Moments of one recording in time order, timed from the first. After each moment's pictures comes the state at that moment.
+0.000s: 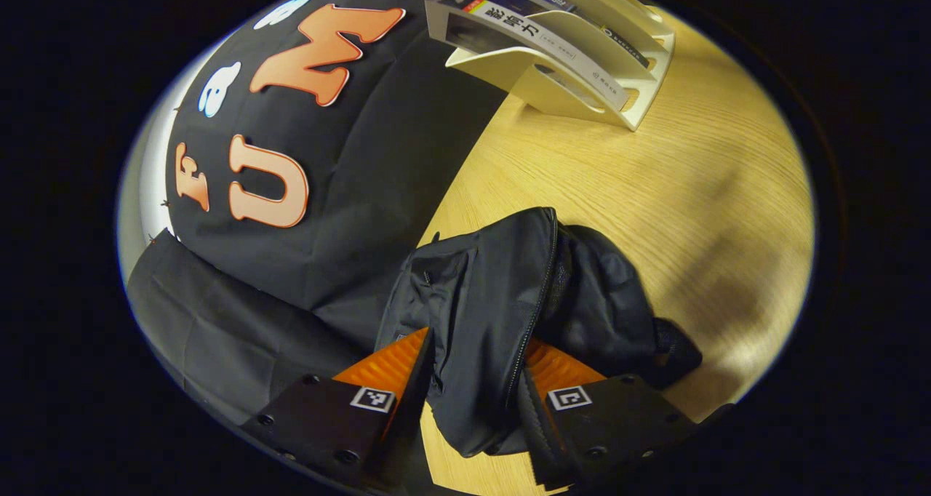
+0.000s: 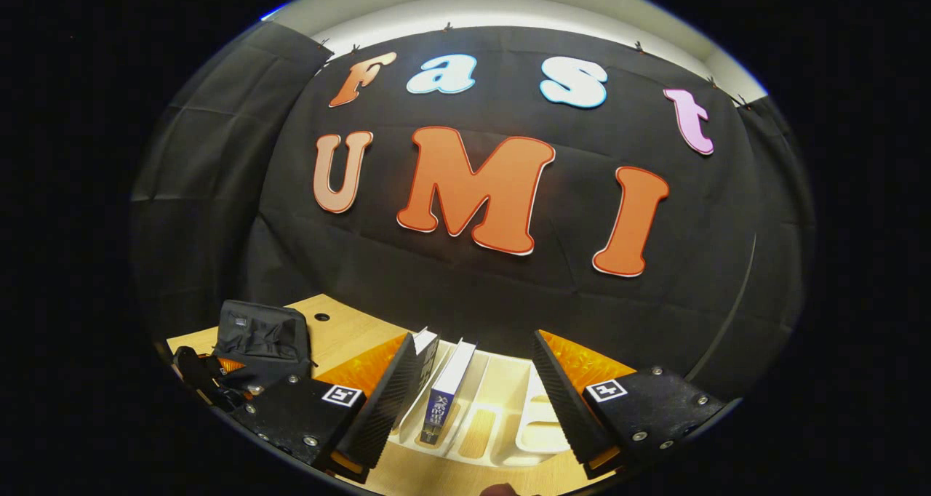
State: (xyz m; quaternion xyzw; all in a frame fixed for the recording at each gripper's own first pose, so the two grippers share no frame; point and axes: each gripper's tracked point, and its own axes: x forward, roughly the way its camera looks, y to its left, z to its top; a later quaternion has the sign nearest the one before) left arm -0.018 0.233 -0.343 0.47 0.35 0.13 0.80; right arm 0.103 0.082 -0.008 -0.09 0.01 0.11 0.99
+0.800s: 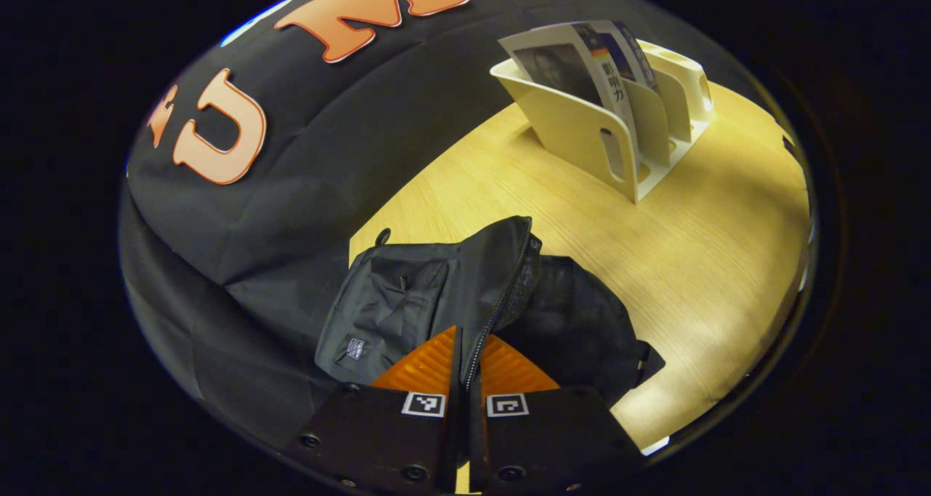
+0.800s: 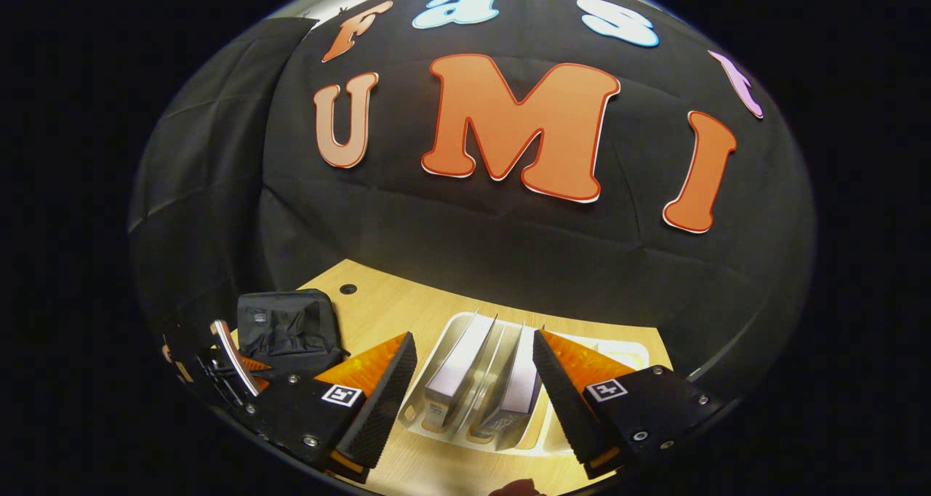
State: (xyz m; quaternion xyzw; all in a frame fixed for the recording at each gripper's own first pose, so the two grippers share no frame) left arm 0.004 0.246 -0.285 0.31 0.41 0.00 0.86; right arm 0.168 0.164 -0.050 -0.09 0.18 0.15 0.97
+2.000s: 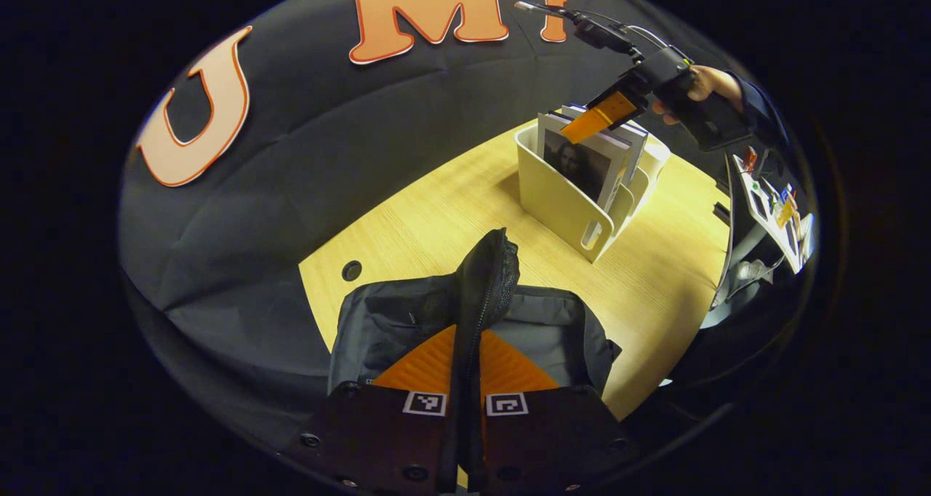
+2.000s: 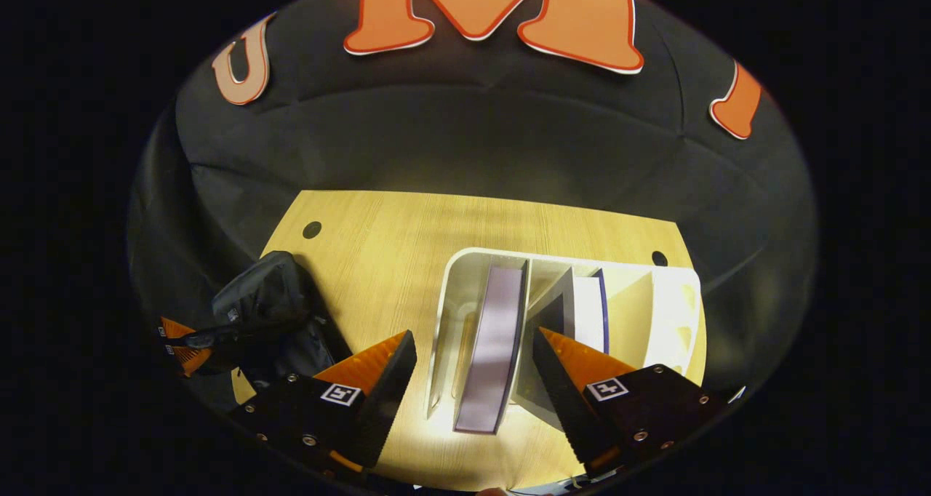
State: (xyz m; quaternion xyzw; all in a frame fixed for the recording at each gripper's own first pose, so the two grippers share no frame) left arm 0.063 0.299 -0.174 0.20 0.44 -0.19 0.85; right arm 0.231 0.202 -0.143 -0.02 0.47 0.08 0.88
